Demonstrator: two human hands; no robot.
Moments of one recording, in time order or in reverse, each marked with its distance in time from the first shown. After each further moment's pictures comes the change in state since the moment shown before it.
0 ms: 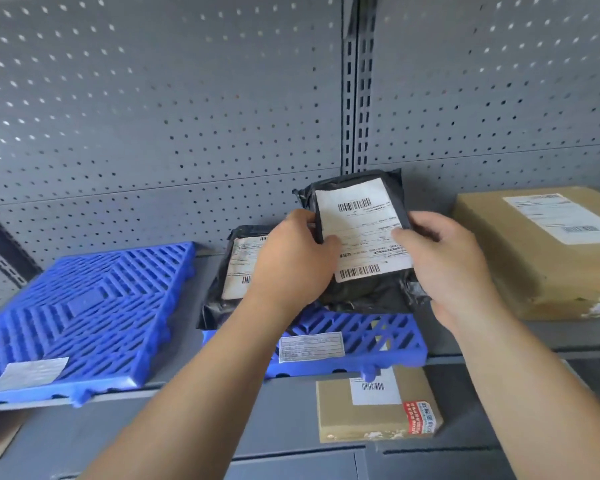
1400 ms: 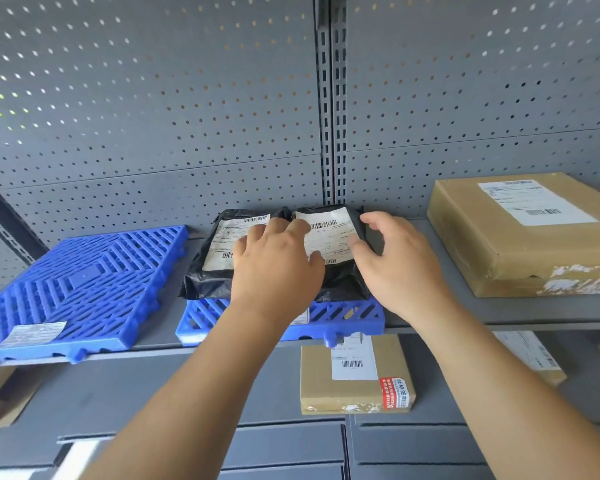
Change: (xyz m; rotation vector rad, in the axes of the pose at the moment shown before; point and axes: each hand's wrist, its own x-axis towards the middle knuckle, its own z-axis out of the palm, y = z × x) left_hand -0.058 0.013 0.025 0.564 0.105 0.114; right_hand -0.030 0.007 -0.024 -0.617 -0.162 -0.257
